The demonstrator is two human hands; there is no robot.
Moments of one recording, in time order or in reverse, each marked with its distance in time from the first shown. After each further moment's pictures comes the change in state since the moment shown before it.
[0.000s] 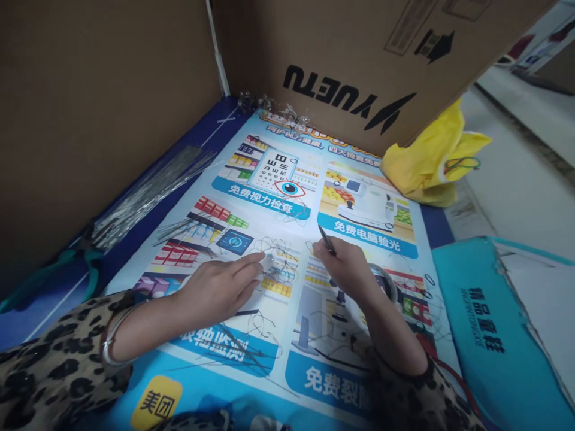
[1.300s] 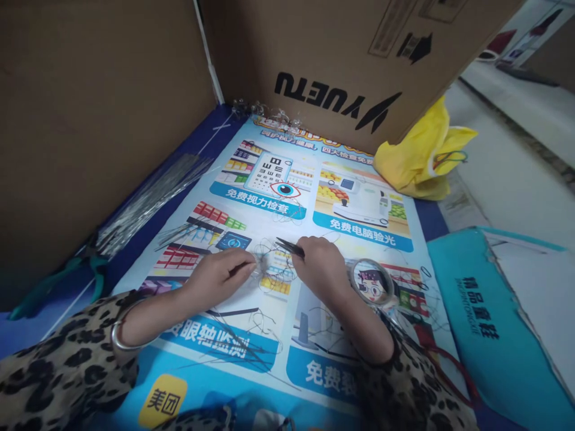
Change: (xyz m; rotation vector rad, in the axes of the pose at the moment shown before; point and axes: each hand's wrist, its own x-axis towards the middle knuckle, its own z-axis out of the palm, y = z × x) left_hand 0.008 -0.013 0.008 -0.469 -0.017 -0.317; right_hand 0.000 -0.025 0.029 -0.422 0.086 -0.170
